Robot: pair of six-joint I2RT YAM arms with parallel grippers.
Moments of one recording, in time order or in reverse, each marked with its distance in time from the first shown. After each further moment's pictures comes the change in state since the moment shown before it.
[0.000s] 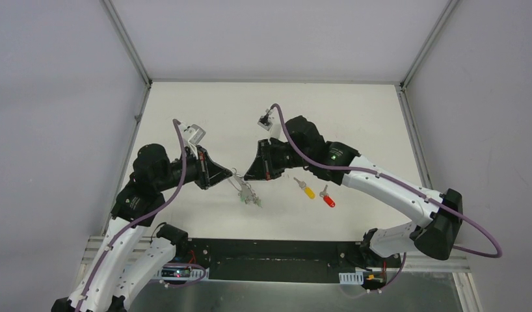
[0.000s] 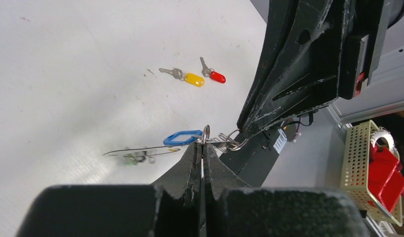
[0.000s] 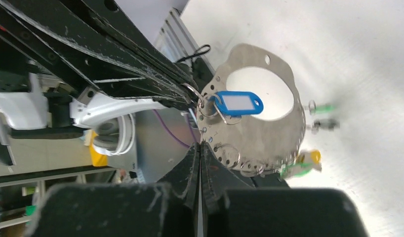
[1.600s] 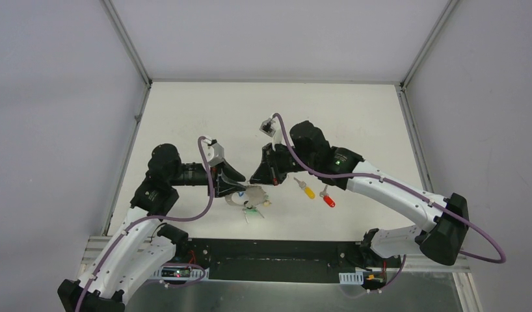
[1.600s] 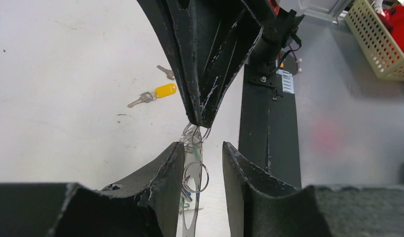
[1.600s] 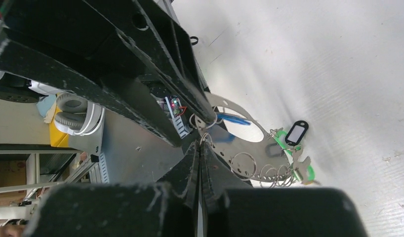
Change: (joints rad) left arm -0.026 0.075 -0.183 0.366 0.437 0.352; right arm -0.024 -0.047 -0.102 0.046 -0.044 -0.222
